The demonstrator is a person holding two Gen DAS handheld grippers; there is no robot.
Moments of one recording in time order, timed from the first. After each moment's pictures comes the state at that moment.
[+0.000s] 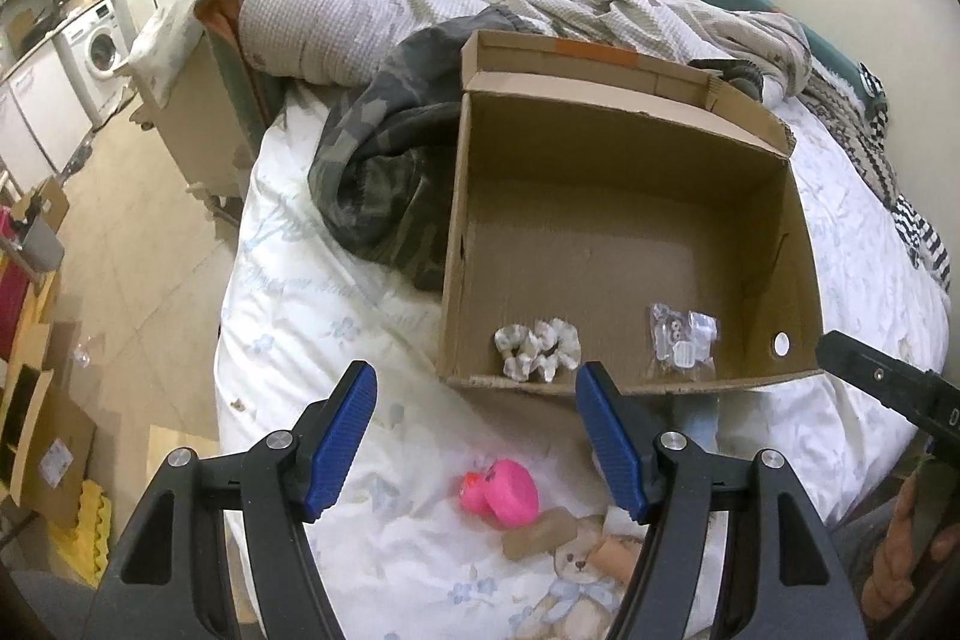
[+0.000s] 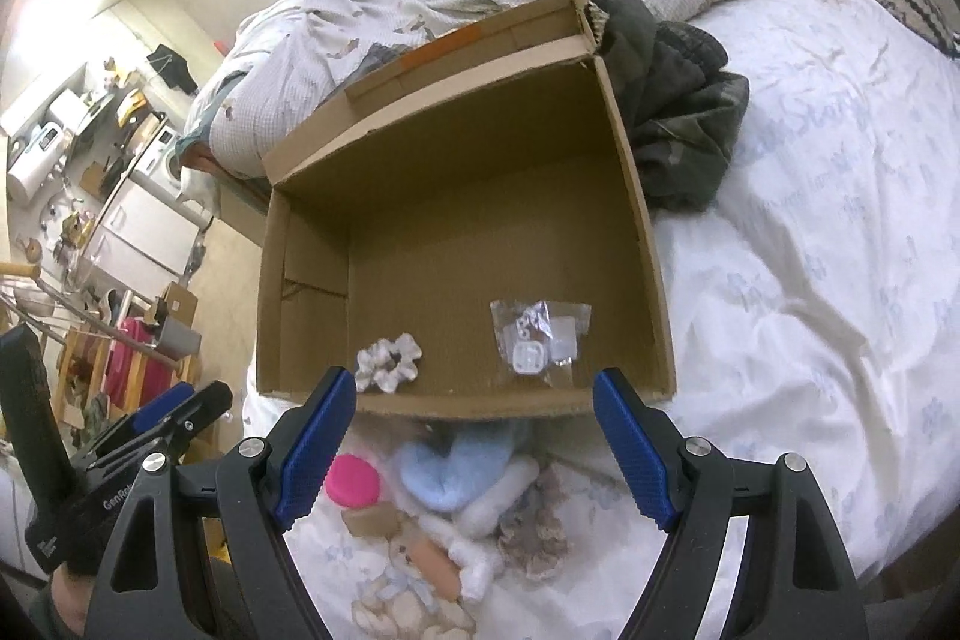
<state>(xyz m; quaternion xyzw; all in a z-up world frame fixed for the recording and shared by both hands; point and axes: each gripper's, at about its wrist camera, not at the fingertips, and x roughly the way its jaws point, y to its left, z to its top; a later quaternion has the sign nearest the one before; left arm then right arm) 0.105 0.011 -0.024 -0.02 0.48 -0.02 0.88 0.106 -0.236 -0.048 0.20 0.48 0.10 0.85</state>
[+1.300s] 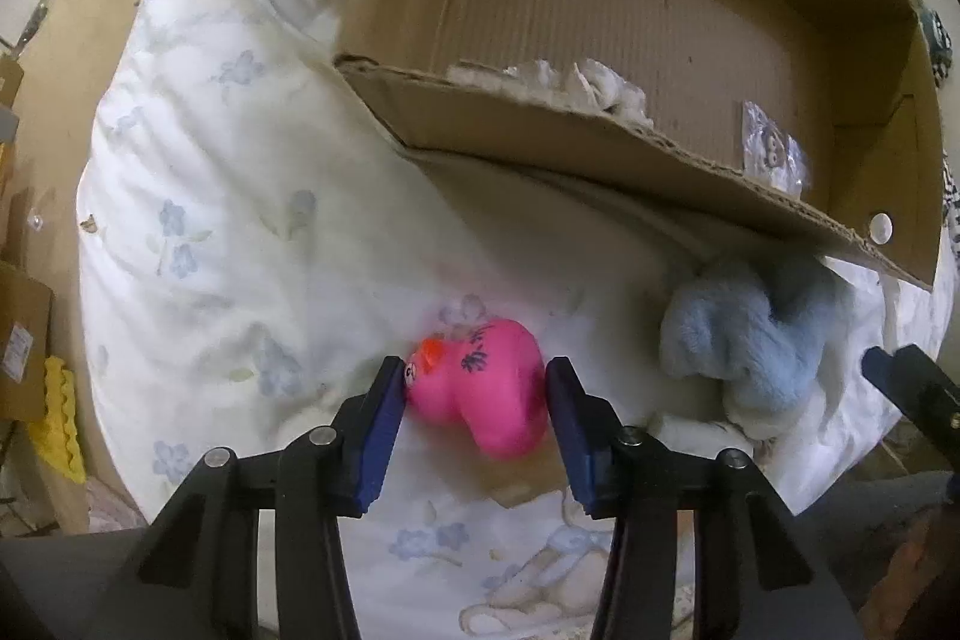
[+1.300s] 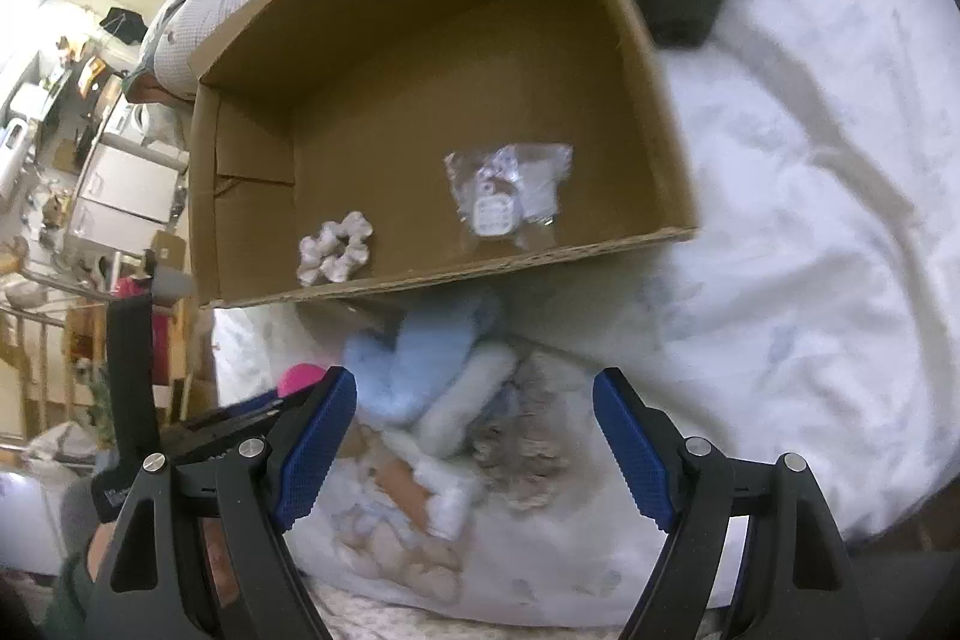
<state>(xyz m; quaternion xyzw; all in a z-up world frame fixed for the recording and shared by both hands) 0.131 0.001 -0.158 -0.07 0.68 -0.02 0.73 0.111 -0.230 -0.114 0.23 0.60 0.10 0.76</state>
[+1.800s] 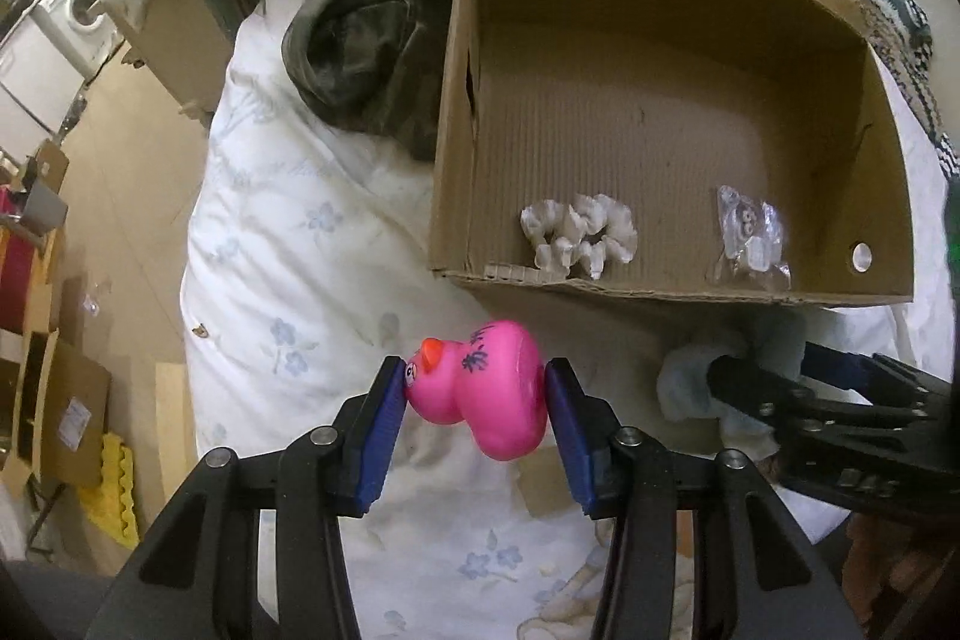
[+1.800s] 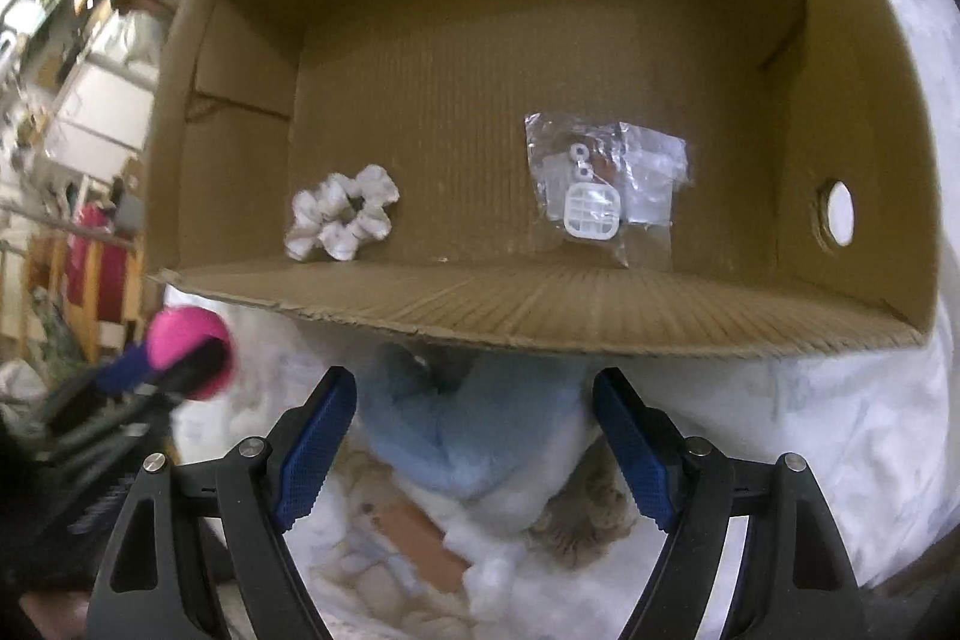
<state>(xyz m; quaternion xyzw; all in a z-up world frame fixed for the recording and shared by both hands) 0.129 -0.005 -0.098 0.01 0.59 0.00 0.81 0.144 -0.164 -0.141 0.12 0.63 0.11 0.76</state>
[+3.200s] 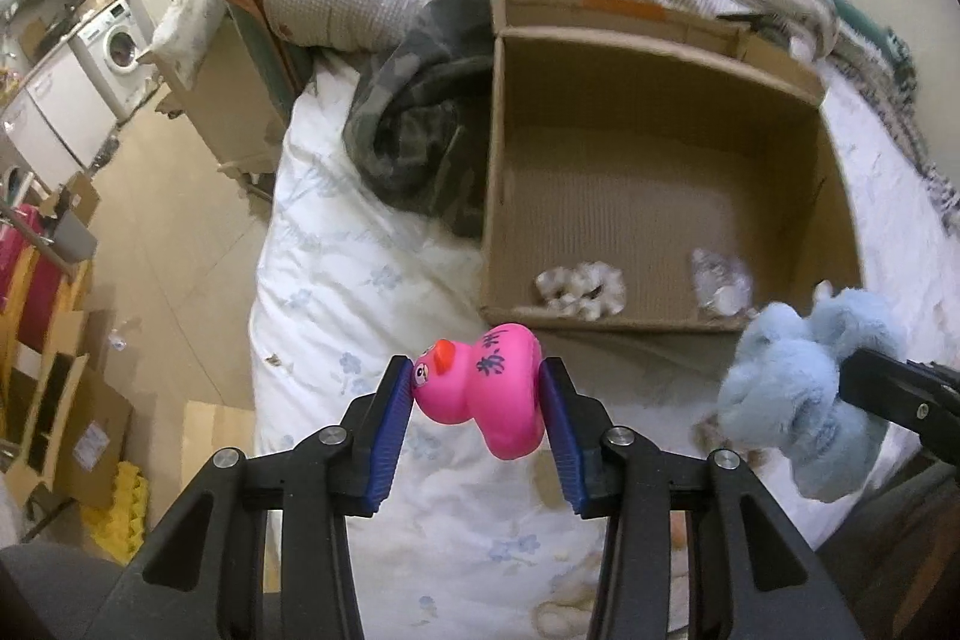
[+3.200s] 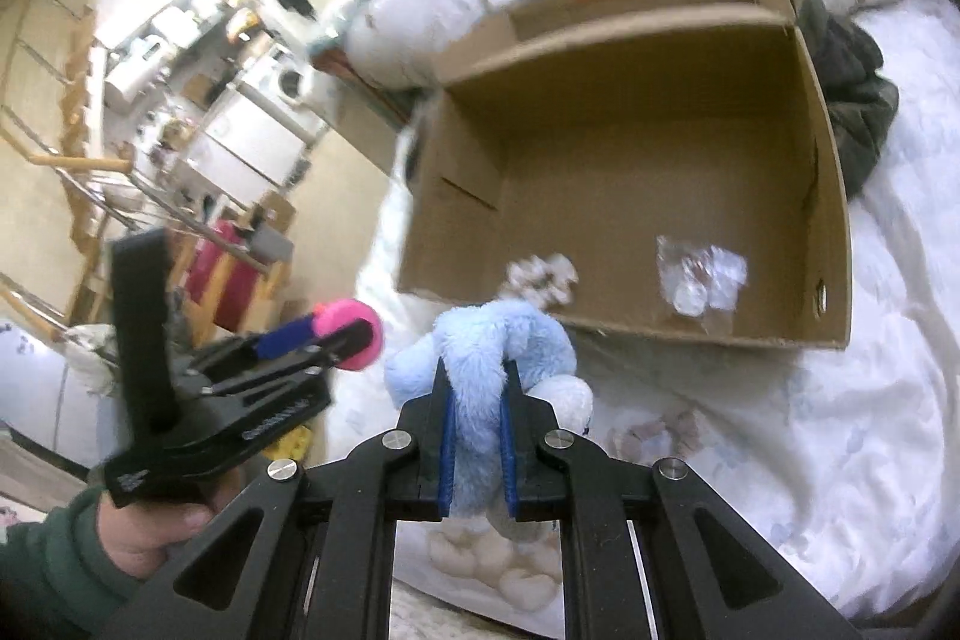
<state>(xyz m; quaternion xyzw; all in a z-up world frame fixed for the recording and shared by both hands) 0.091 0.007 -0.033 0.01 0.51 0.01 0.86 0.086 -0.178 -0.035 0.18 0.49 0.27 0.81</state>
